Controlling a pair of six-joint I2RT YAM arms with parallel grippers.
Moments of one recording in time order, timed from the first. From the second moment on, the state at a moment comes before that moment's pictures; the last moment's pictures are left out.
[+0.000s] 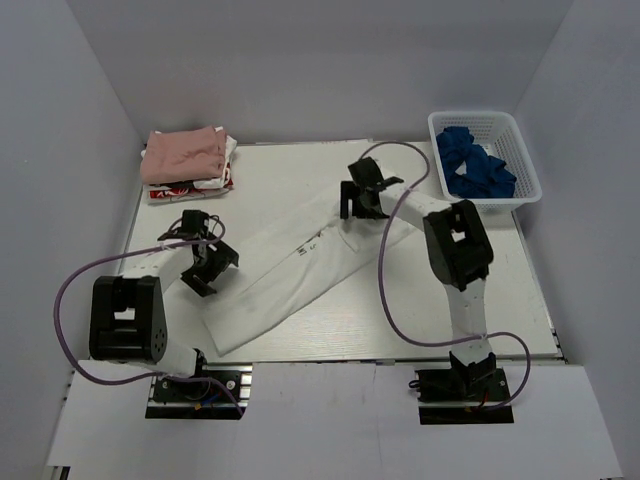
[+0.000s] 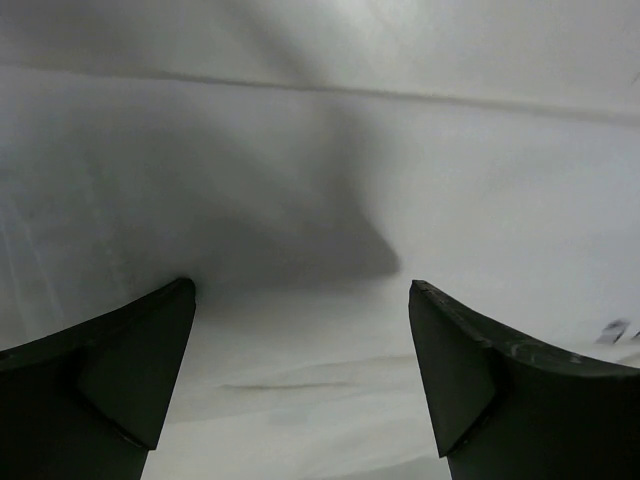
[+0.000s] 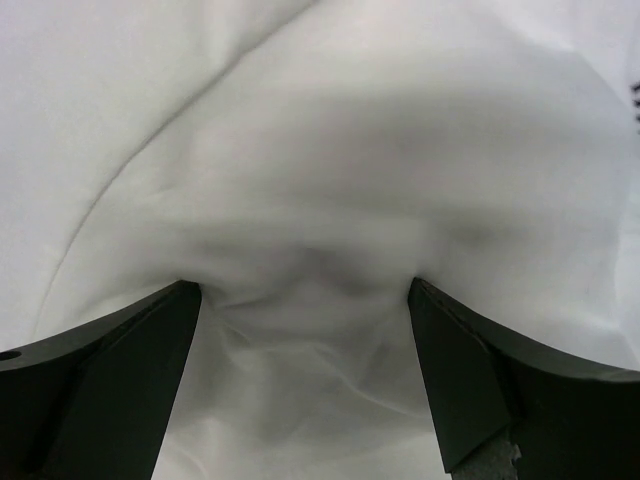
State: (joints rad) left arm -0.03 1.49 0.79 -0.56 -0.04 -0.90; right arm 0.51 2.12 1.54 -0.44 0.18 0.40
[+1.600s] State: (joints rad) left arm -0.76 1.91 1.22 -0.88 0.23 -0.92; right arm 0.34 2.65 2.34 -0.31 -0.21 0.57
